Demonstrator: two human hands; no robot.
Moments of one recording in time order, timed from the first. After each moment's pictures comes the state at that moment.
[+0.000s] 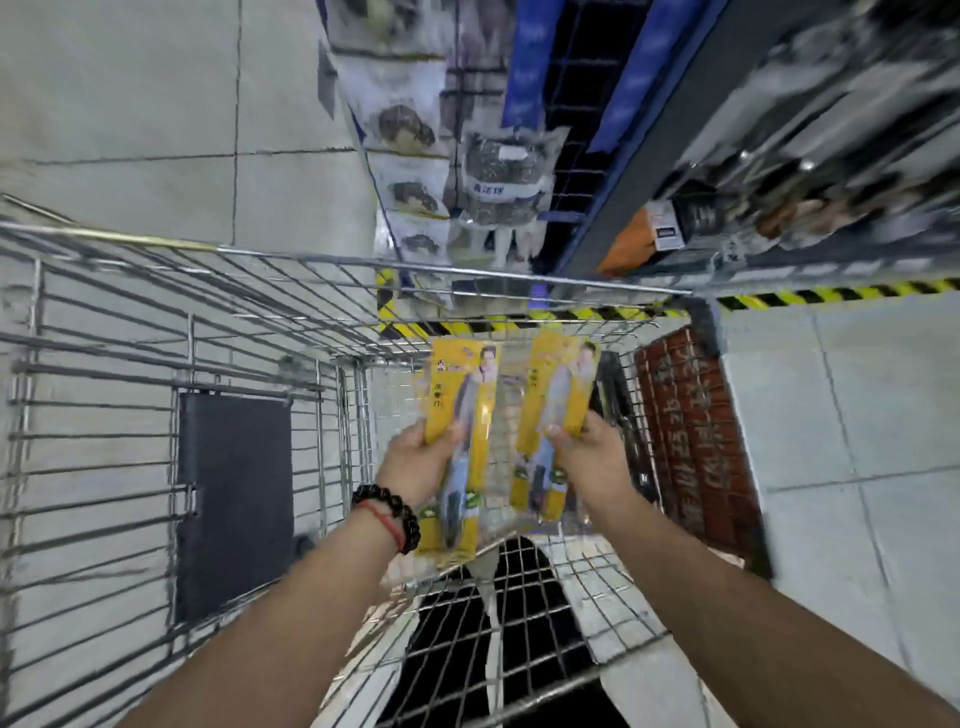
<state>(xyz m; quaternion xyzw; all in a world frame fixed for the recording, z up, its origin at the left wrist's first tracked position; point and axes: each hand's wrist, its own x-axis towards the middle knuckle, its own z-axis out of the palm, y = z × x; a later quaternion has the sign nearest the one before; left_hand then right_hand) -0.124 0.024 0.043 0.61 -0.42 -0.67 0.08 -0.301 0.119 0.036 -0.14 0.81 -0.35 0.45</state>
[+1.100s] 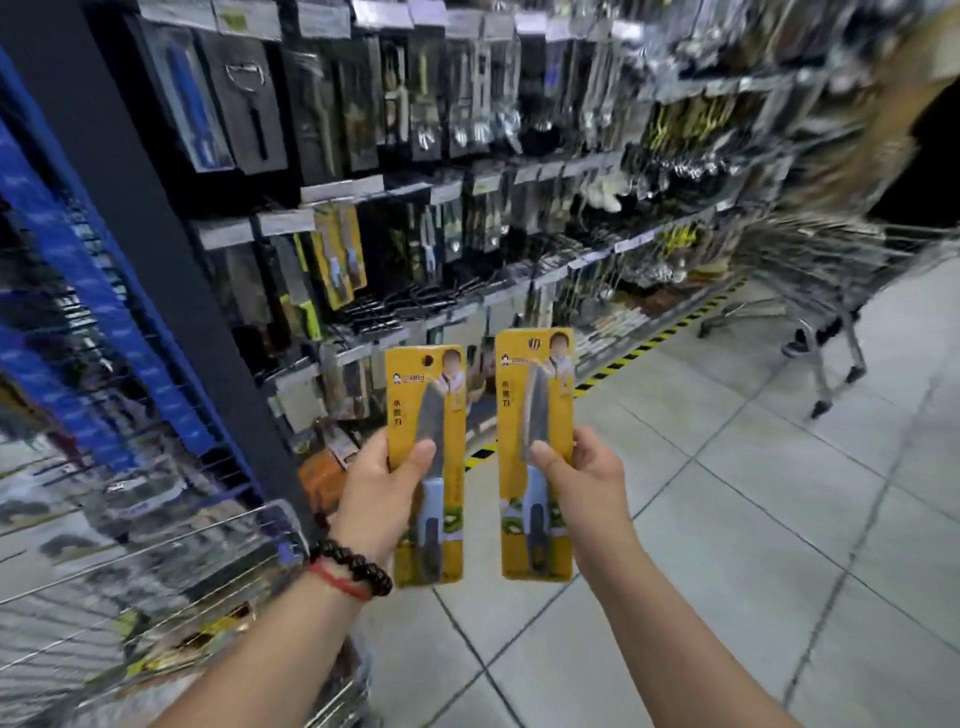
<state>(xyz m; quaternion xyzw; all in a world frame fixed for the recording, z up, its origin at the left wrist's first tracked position) -0.463 0.348 0.378 0.27 -0.68 -0.65 0.23 -0.552 0.512 0.384 -0.10 0.70 -0.69 0.13</state>
